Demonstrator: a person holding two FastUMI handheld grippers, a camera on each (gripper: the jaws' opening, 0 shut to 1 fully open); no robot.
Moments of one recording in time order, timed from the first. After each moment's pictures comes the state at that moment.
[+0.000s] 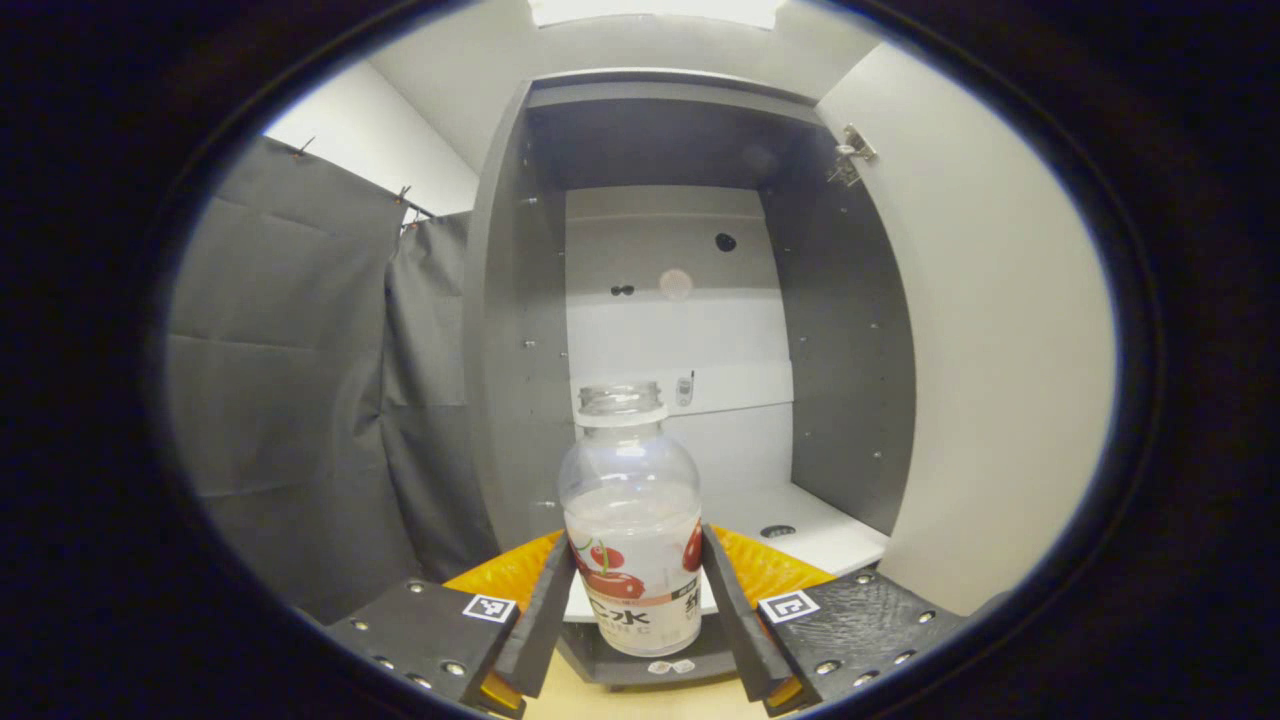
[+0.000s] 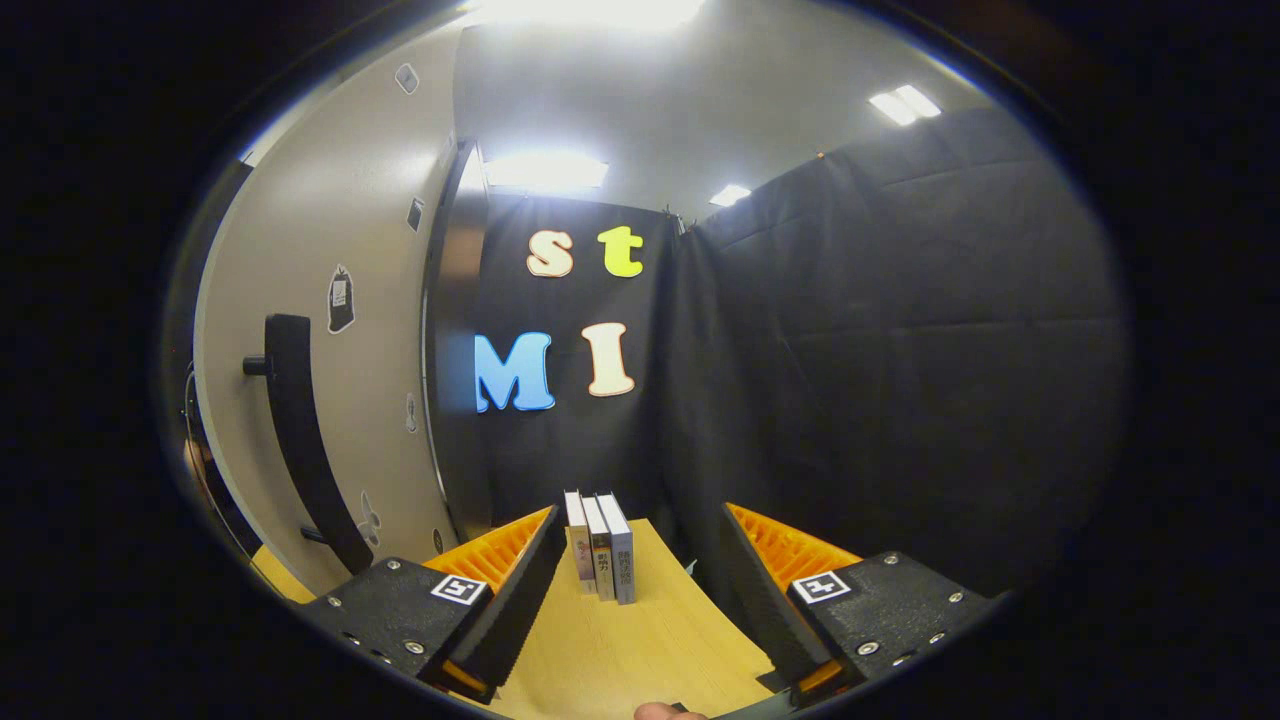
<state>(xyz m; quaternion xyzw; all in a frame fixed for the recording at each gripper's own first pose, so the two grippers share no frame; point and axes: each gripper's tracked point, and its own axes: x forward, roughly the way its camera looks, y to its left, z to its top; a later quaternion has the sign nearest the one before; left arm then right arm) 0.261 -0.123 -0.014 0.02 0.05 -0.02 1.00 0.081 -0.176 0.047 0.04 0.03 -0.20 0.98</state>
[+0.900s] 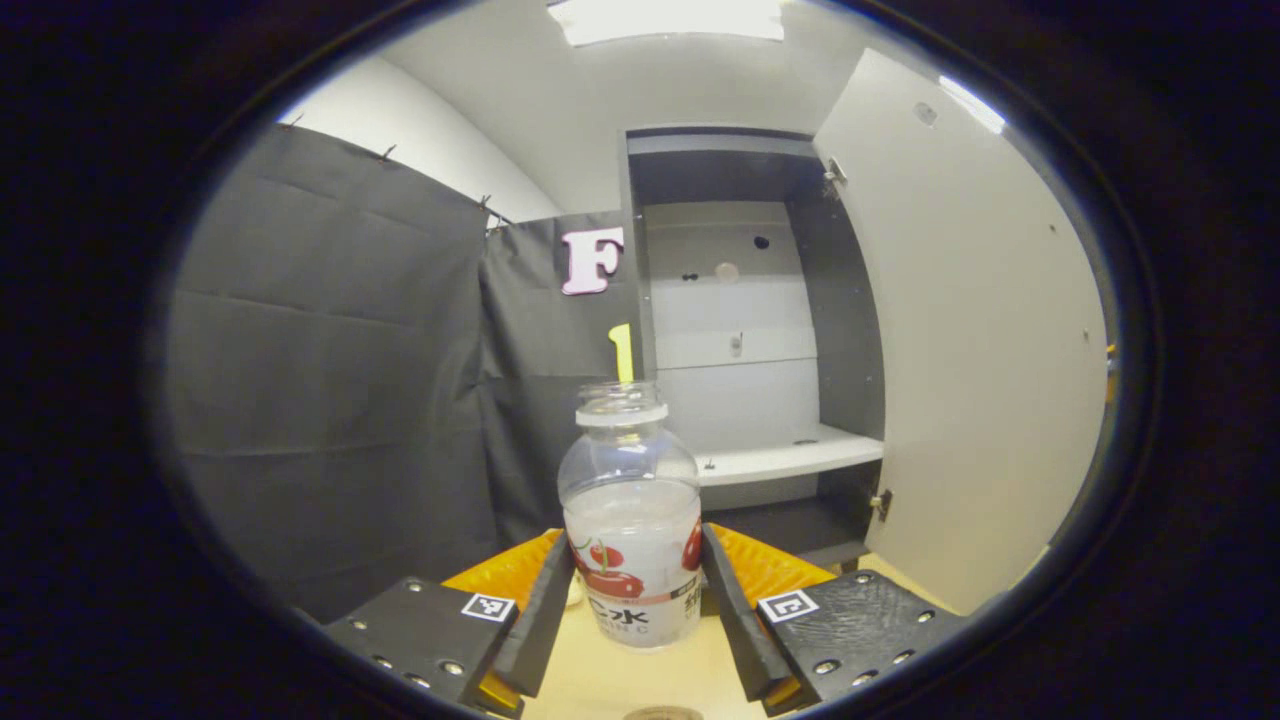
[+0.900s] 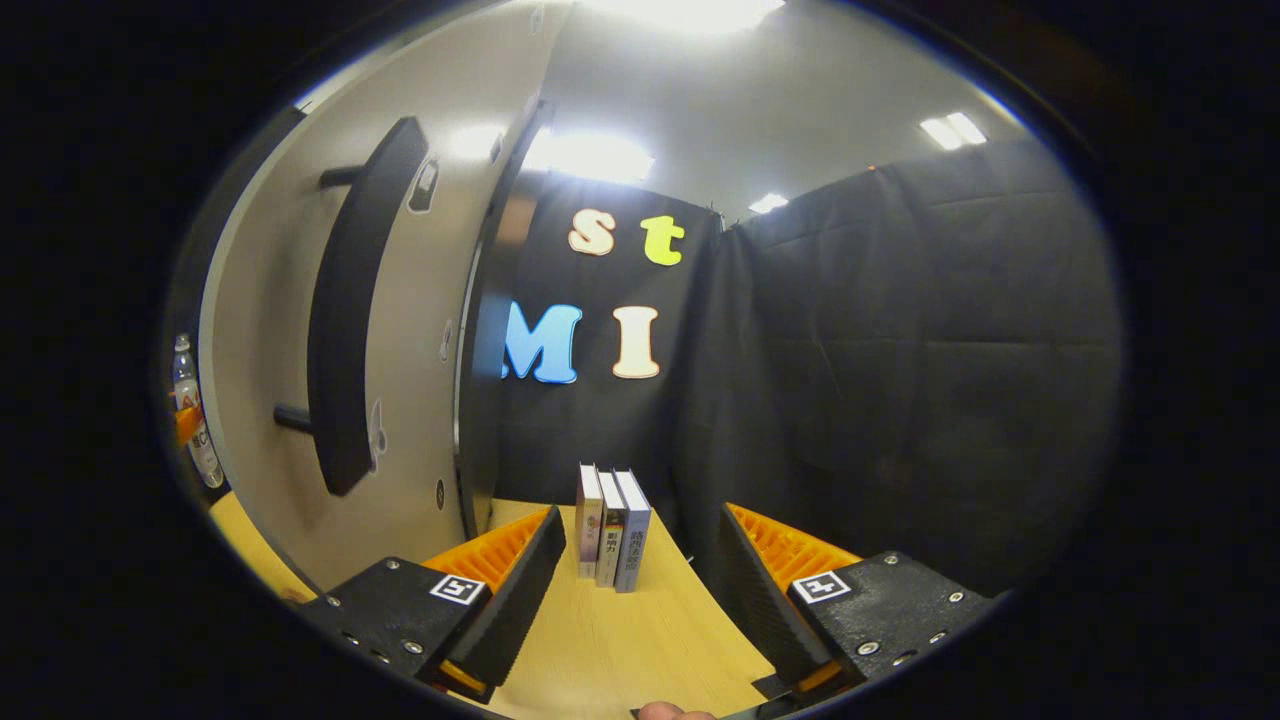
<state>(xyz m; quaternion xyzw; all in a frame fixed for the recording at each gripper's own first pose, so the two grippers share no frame) 0.260 -0.116 -0.015 0.04 0.03 0.09 0.99 0.108 -0.144 -0.021 -0.05 0.05 -0.16 0.98</state>
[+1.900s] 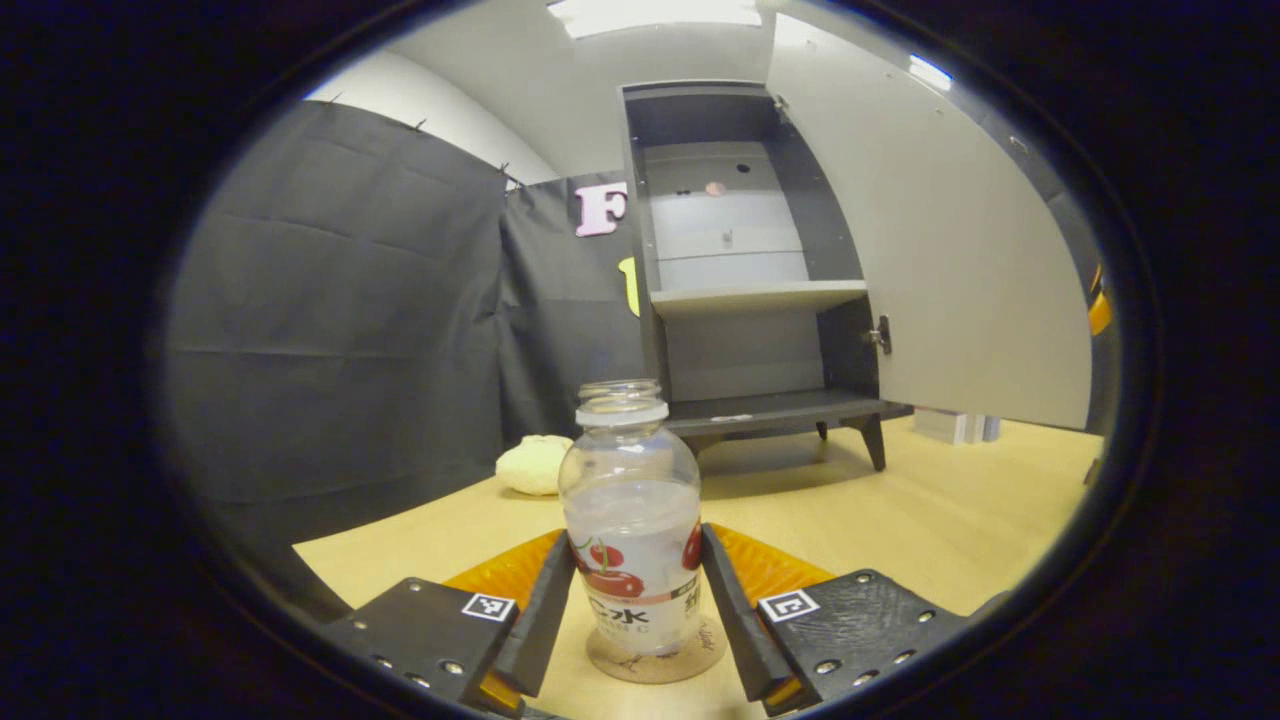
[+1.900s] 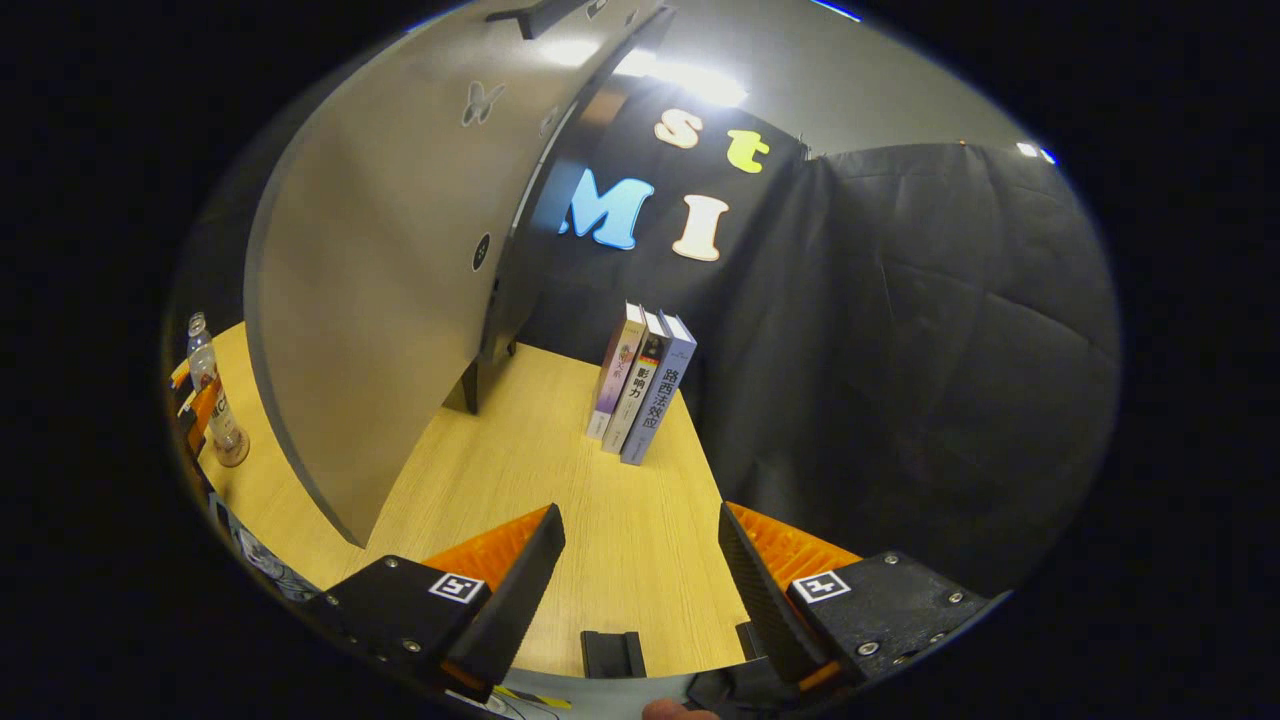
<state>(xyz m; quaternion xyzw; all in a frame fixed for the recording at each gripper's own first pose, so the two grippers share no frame) 0.286 -0.110 -0.063 0.04 0.06 0.11 0.99 0.082 -0.151 -0.199 -0.12 0.20 -0.11 0.97</state>
